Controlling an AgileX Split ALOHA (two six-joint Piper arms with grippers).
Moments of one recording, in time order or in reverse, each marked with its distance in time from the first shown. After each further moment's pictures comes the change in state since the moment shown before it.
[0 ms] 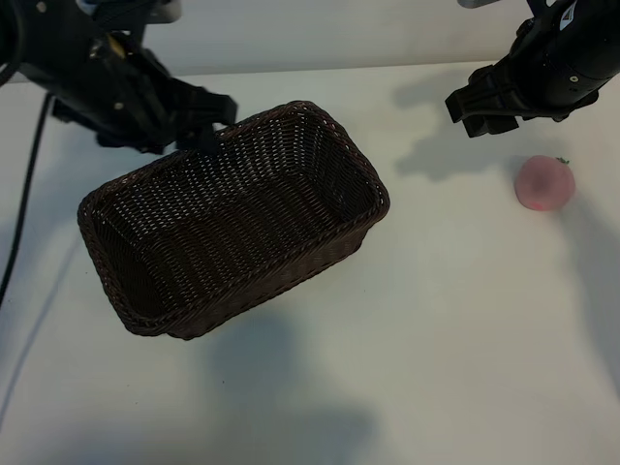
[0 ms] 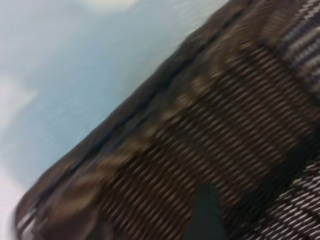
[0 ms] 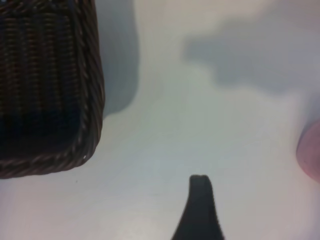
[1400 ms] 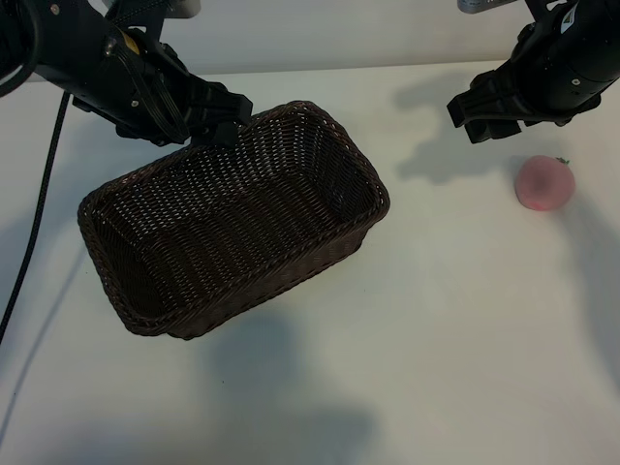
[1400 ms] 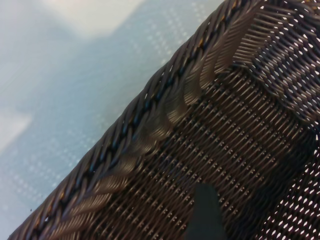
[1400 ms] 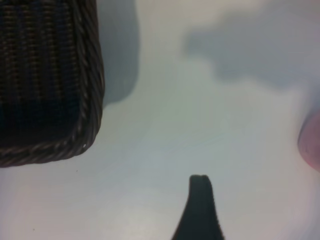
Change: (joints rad) left arm -0.008 0.048 -0.016 -0.093 -0.091 0.146; right arm 0.000 0.000 0.000 0.000 0.027 0.000
